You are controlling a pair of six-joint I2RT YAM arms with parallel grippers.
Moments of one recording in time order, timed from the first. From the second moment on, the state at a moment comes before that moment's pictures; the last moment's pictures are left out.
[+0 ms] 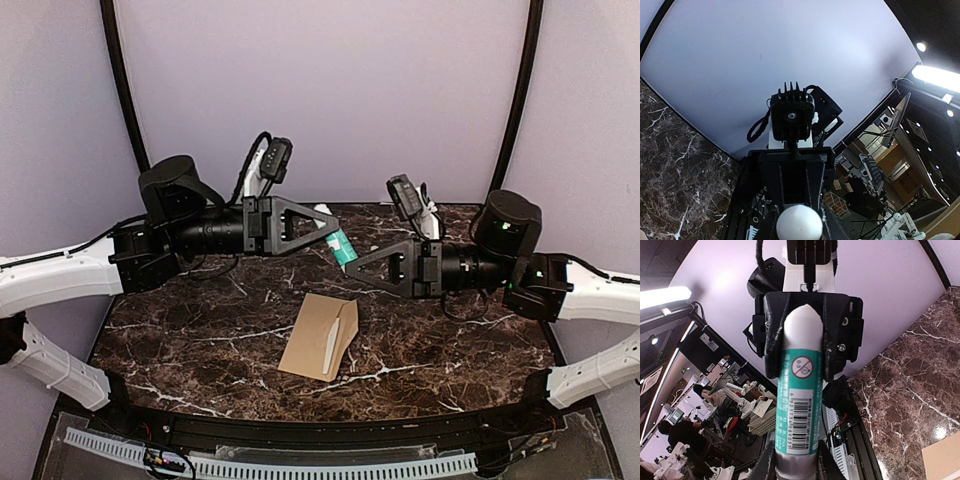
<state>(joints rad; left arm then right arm) -0.99 1.30 1.11 0.29 0.57 -0.84 1.09 1.08 0.88 0.24 -0.53 0.76</state>
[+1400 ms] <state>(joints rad) -0.97 1.31 1.08 -0.01 0.09 -0.86 1.21 1.47 1.38 -0.51 0.19 0.63</state>
